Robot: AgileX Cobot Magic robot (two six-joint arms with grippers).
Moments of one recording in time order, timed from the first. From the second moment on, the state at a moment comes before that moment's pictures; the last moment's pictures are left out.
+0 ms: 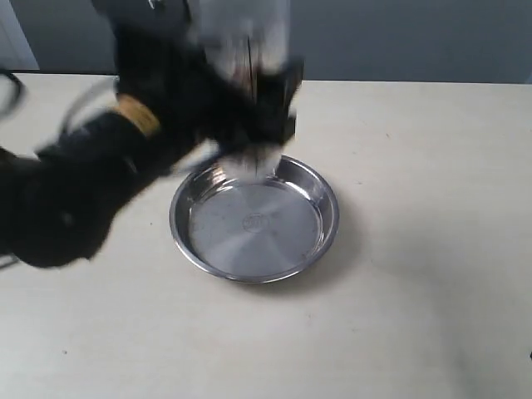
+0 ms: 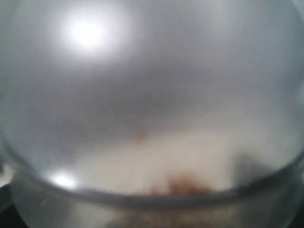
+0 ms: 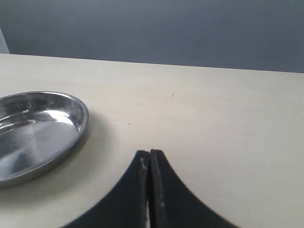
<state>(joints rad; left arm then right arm) -0.74 1.48 -0.72 -0.50 -0.62 0.29 0.19 0.00 0.00 0.07 0.32 -0.03</state>
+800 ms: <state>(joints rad) -0.75 1.29 -0.74 -0.39 -0.66 0.33 0.19 0.00 0.00 0.07 0.32 -0.03</state>
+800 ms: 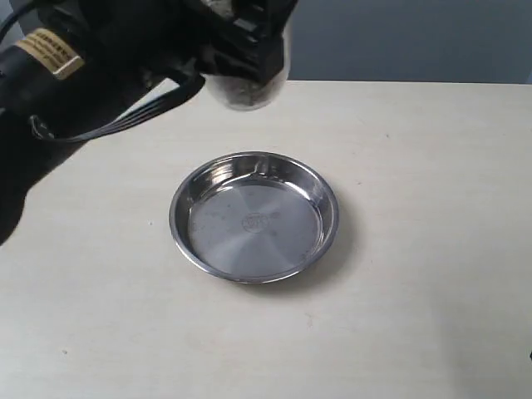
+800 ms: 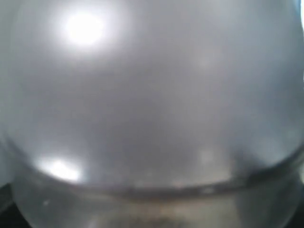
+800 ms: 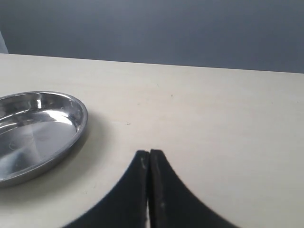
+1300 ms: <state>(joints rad) -0.74 1.49 -0.59 -0.29 -0.79 0.08 0.19 0.00 0.00 0.07 0.32 -0.03</state>
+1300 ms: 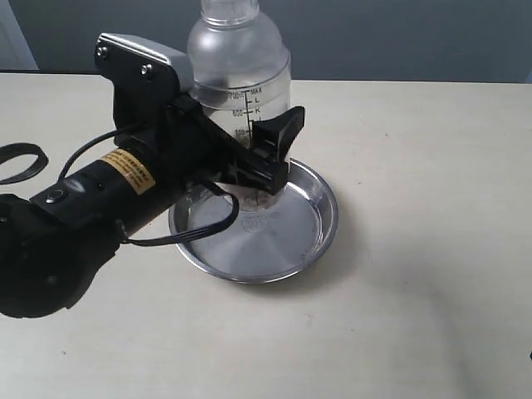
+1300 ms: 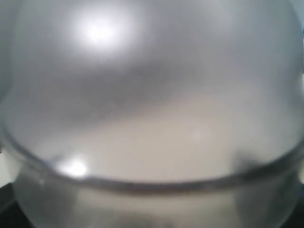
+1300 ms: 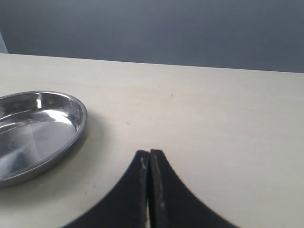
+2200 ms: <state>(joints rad) -0.74 2.02 -0.62 -0.43 -1.17 0.00 0.19 0.00 0.00 0.07 0.32 -0.02</state>
